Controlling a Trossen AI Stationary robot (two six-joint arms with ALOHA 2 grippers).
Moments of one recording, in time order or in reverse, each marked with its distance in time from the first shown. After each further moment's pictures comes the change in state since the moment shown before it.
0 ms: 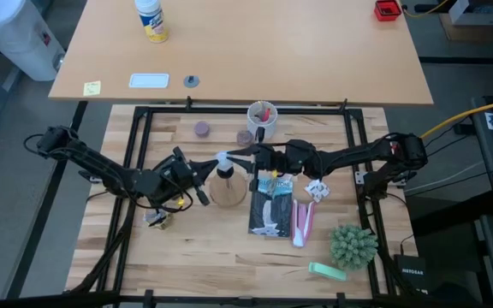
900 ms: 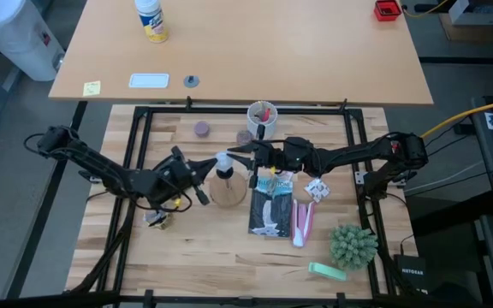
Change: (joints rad) left arm -0.021 0.003 -0.004 0.111 -0.007 0.110; right arm -0.018 -0.004 0.003 -0.074 0.006 0.007
